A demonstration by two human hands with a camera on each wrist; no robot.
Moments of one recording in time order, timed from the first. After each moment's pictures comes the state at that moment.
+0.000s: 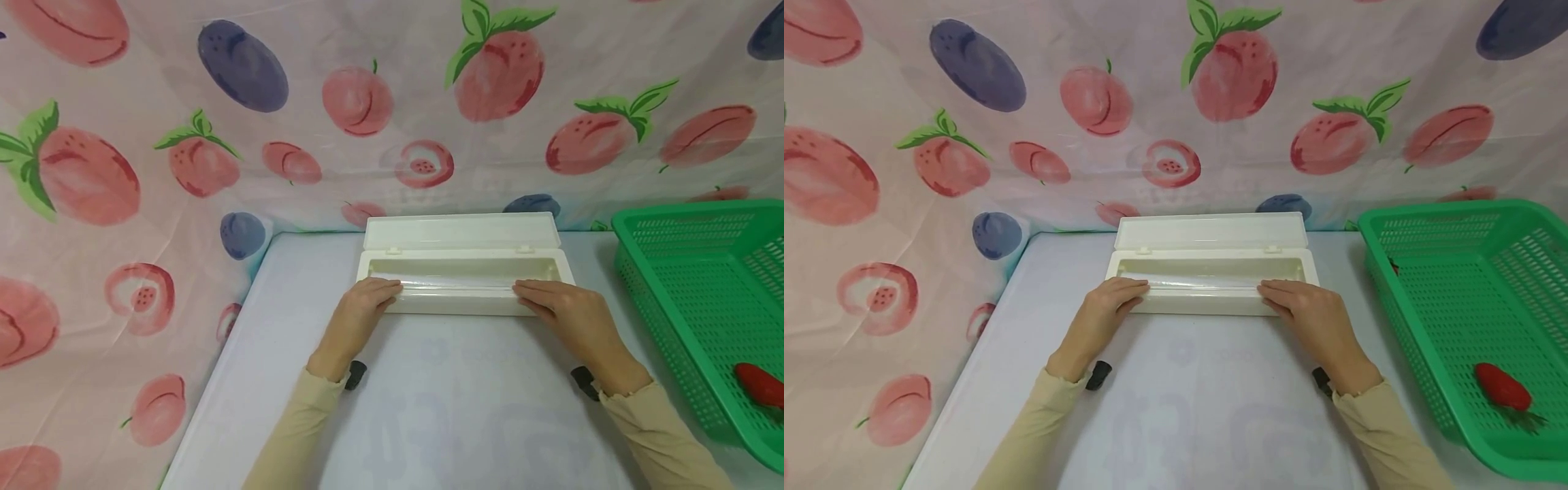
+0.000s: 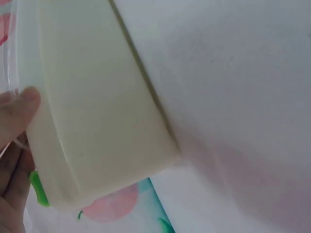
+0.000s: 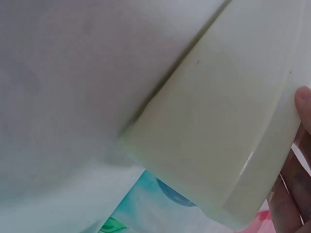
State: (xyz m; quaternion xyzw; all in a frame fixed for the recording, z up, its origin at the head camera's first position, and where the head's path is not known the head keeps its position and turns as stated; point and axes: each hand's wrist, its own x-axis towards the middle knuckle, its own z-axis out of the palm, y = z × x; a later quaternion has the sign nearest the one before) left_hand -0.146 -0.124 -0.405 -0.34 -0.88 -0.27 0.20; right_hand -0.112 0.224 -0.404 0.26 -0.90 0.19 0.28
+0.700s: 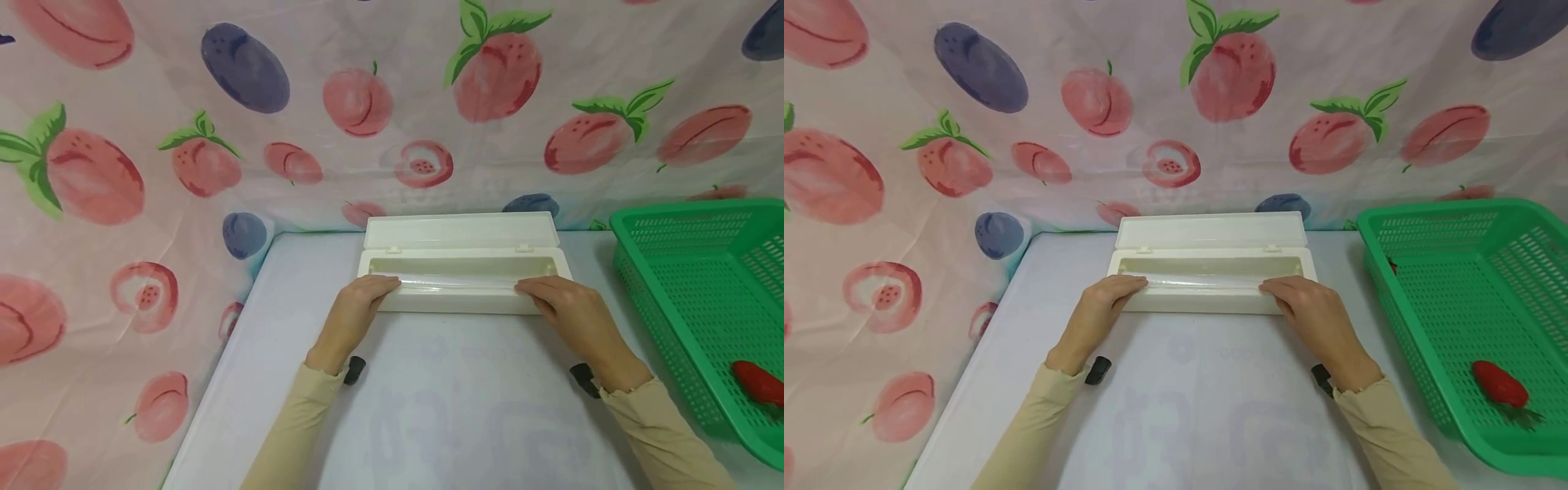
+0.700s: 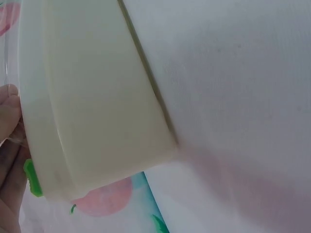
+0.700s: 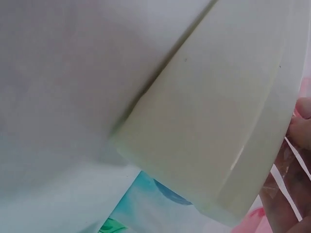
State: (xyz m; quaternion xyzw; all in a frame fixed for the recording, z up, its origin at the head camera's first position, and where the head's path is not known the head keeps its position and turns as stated) left_hand -0.148 -0.129 -0.401 -0.33 -0.88 -0.28 0.21; right_hand -0.111 0.225 -0.399 0.27 -0.89 0.21 0.29
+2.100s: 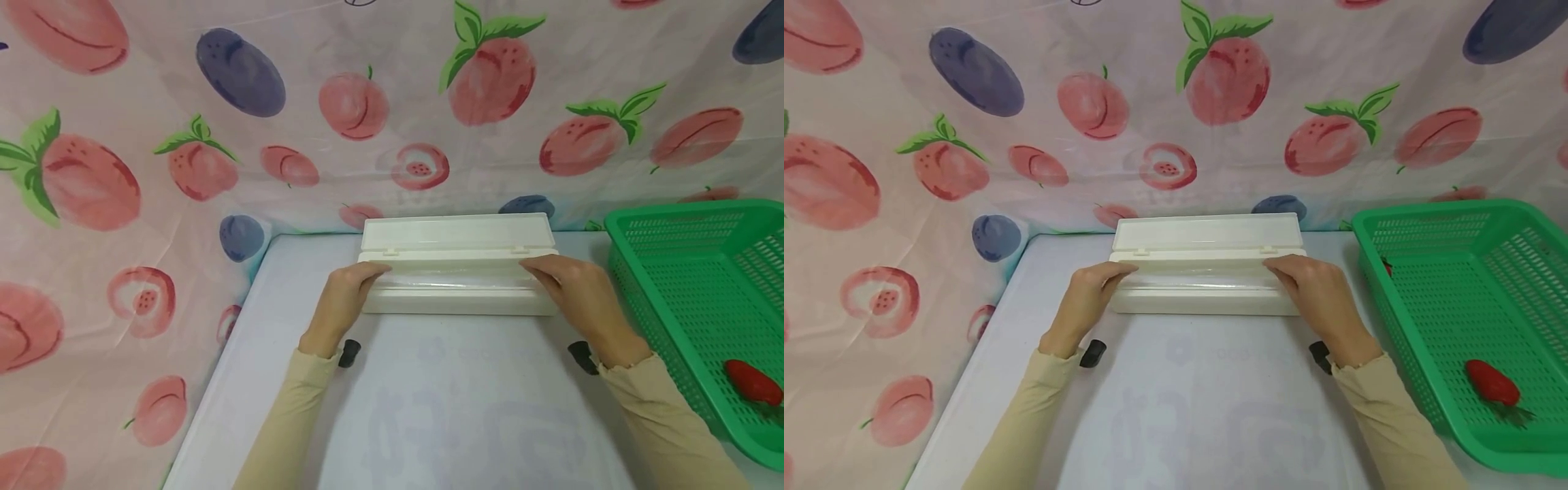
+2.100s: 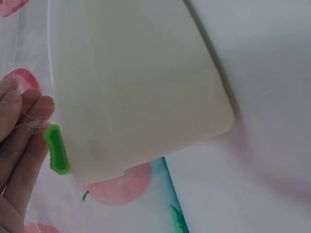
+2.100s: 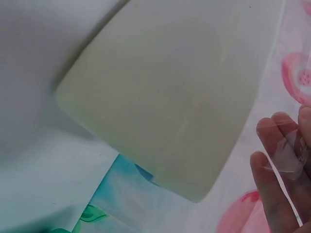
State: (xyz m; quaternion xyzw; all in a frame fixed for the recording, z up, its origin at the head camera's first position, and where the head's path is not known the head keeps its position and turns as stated) left_hand -0.167 -0.132 -0.382 -0.31 -0.88 -0.30 0.21; right_hand -0.128 0.232 -0.373 0.23 -0.90 0.23 0.30
